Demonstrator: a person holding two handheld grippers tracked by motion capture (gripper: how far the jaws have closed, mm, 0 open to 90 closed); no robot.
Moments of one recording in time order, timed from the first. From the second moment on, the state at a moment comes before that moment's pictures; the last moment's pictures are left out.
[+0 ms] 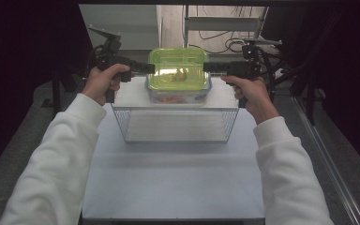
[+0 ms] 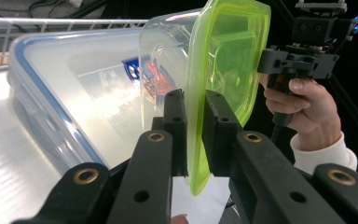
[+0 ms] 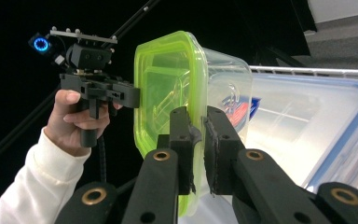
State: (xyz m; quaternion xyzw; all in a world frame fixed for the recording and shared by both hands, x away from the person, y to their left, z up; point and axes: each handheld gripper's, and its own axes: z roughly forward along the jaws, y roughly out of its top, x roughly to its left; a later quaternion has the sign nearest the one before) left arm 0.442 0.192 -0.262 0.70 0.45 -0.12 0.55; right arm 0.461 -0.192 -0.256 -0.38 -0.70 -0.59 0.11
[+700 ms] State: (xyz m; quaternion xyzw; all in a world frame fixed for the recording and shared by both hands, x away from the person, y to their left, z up) left arm 0.473 0.197 -0.278 0.65 0.48 -0.16 0.57; right arm 0.500 -0.185 -0.274 -0.43 -0.67 -0.58 0.14
